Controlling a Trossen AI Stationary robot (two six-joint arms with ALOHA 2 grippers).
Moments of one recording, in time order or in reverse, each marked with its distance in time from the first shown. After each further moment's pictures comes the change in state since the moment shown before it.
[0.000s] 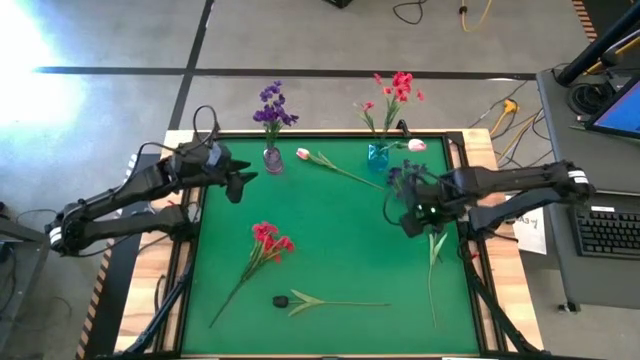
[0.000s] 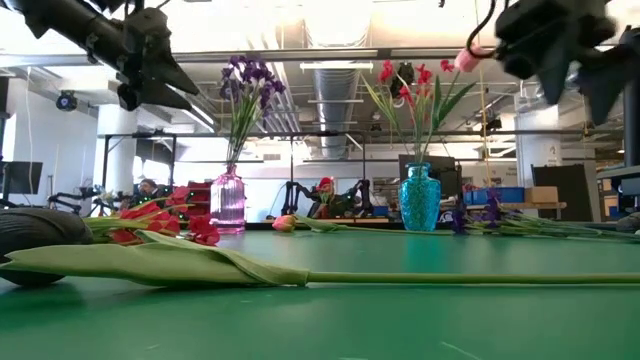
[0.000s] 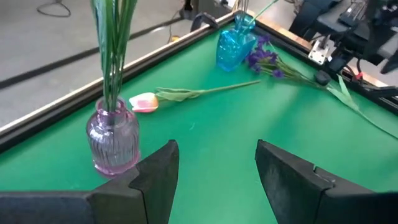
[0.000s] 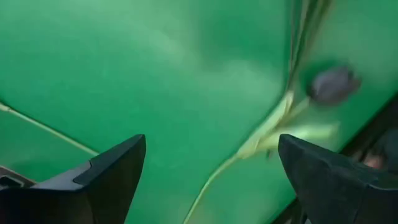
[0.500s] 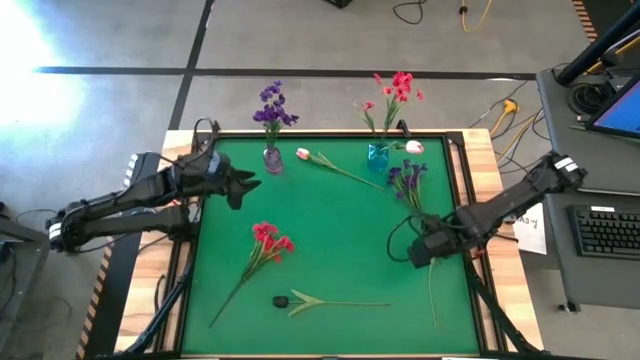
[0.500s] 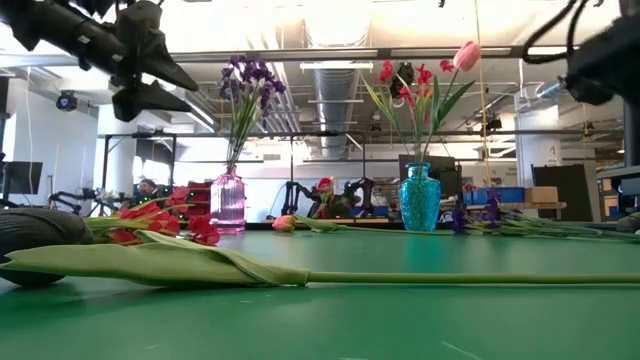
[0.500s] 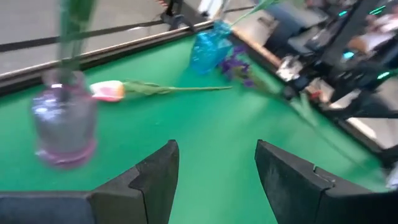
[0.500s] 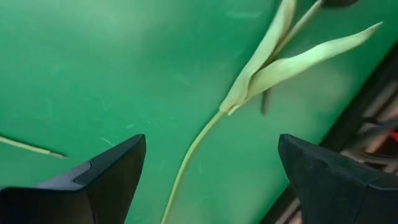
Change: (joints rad) left arm -0.116 -0.065 -0.118 0.139 -0.012 -0.211; right arm 0.404 0.023 -0.230 0.174 0.028 0.457
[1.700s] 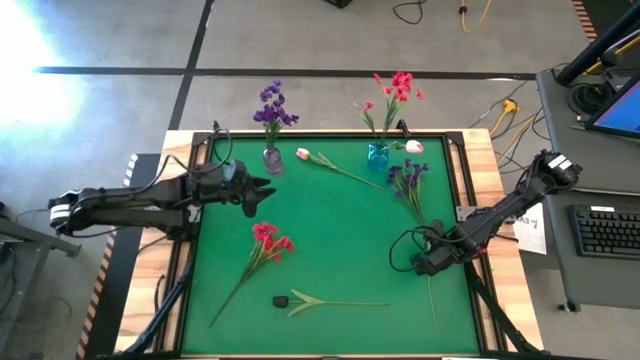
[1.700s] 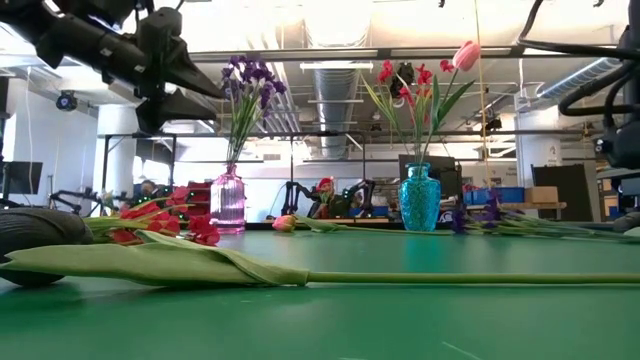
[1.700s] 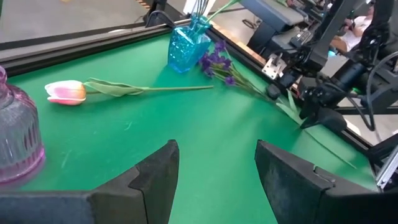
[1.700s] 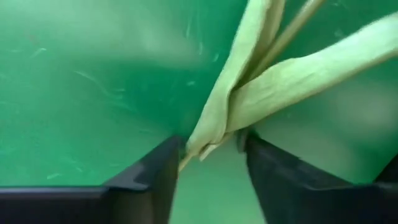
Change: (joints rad) left arm -0.133 0.173 -0.067 0.270 -0.079 -0.038; right arm 0.122 0.050 -0.282 0.327 0.077 0.141
